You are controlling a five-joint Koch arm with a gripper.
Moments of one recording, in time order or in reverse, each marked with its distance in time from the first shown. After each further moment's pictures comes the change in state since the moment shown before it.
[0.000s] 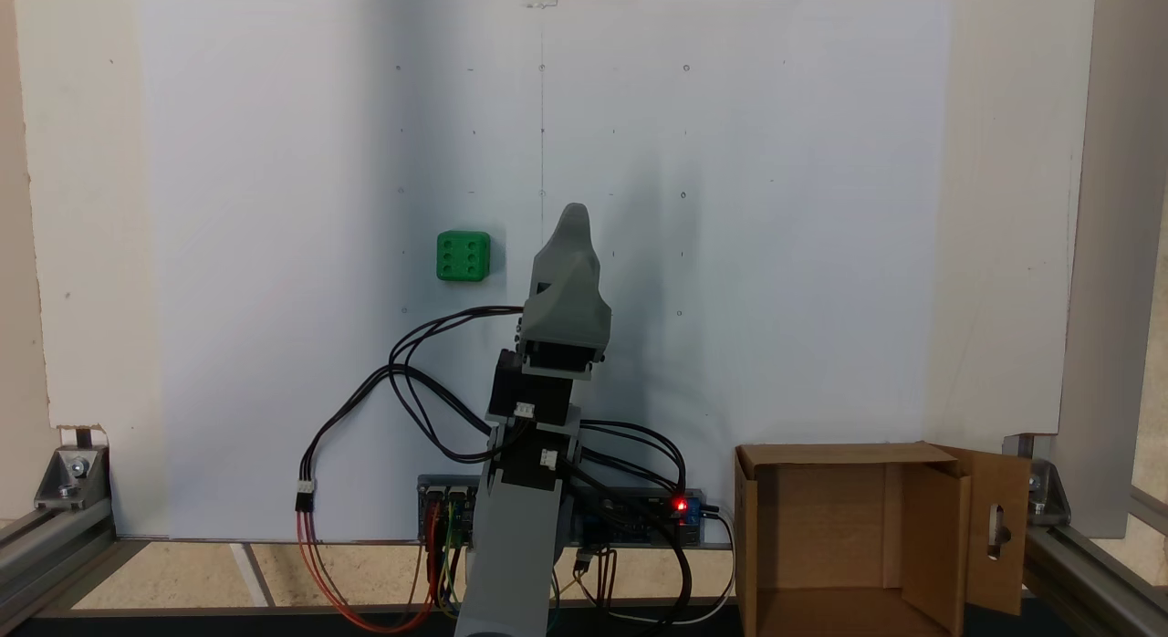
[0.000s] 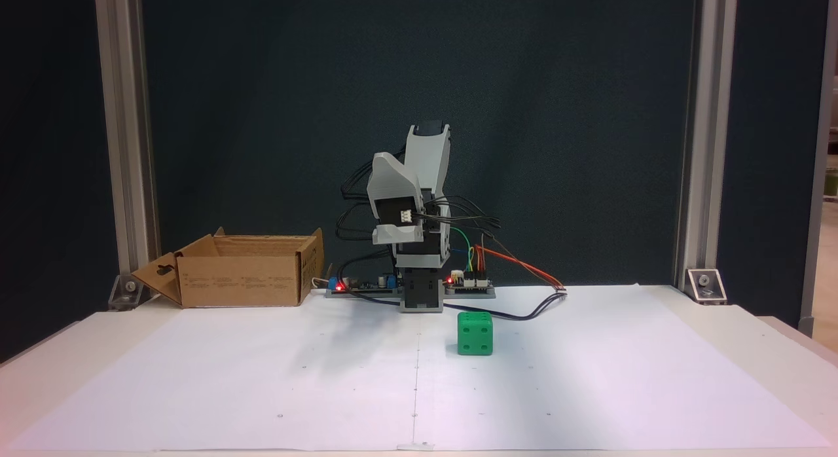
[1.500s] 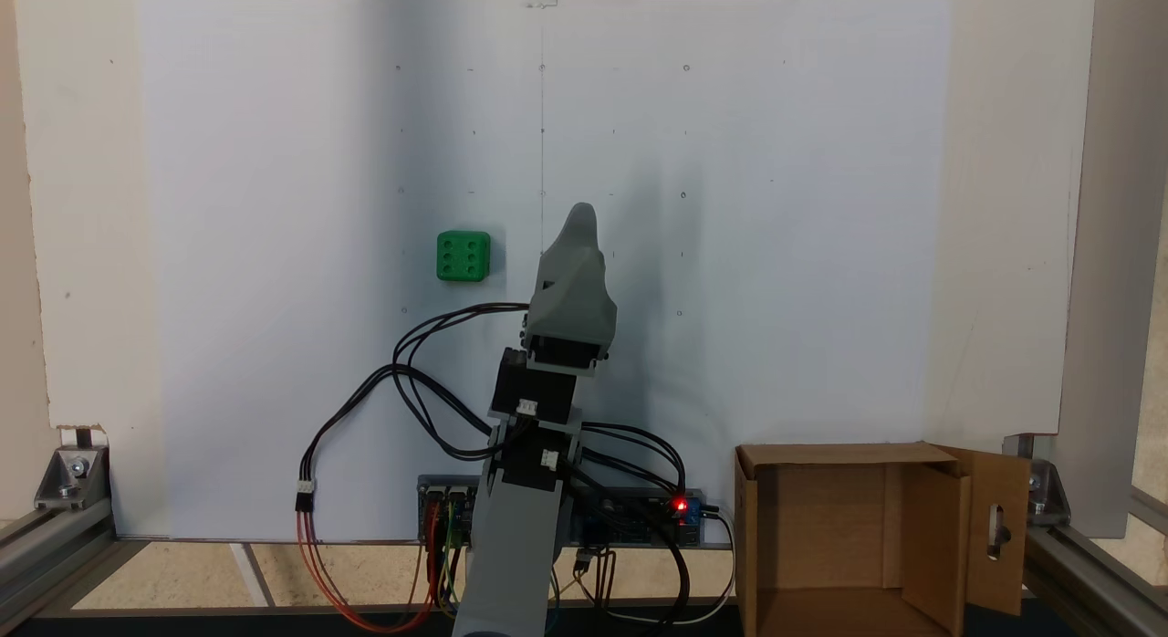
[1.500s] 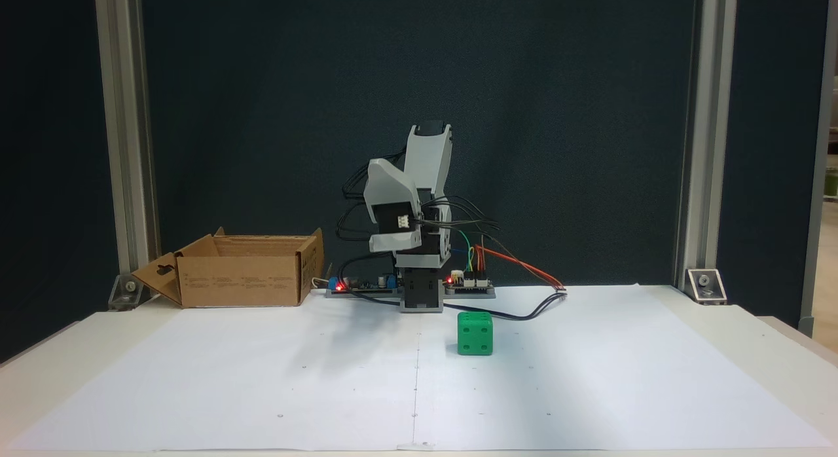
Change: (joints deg) arm 1.3 0.0 0.0 4.7 0.0
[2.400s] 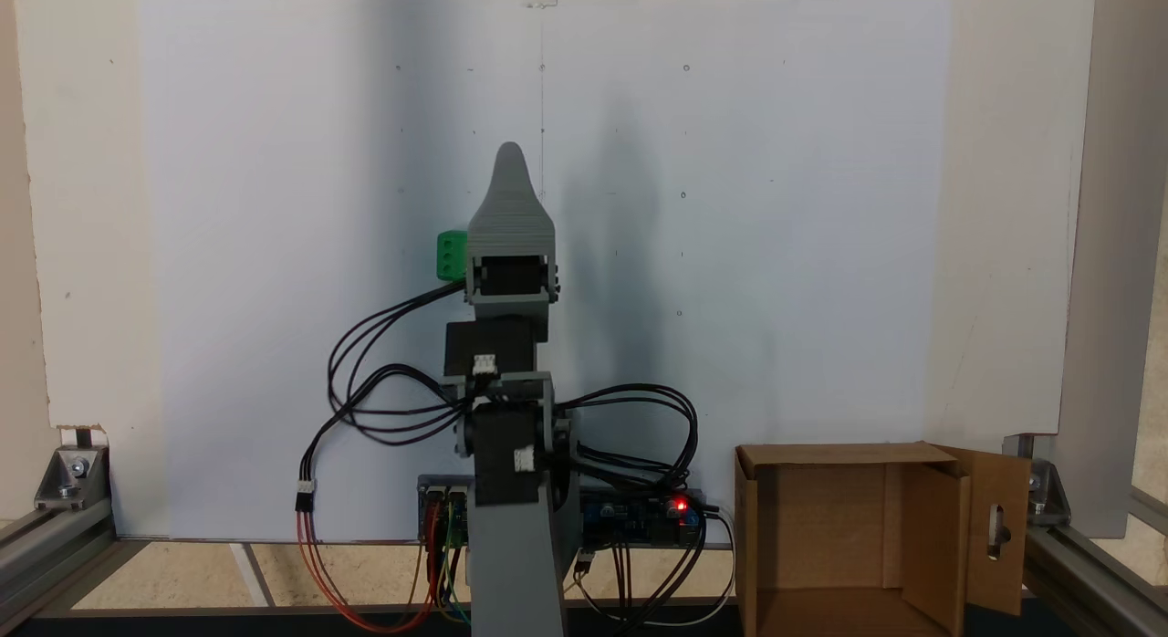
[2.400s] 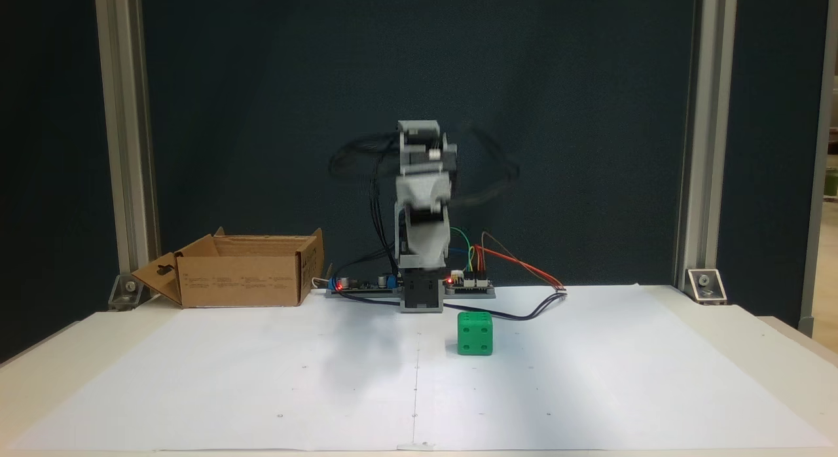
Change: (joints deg) arm -16.2 0.0 -47.6 90.3 0.0
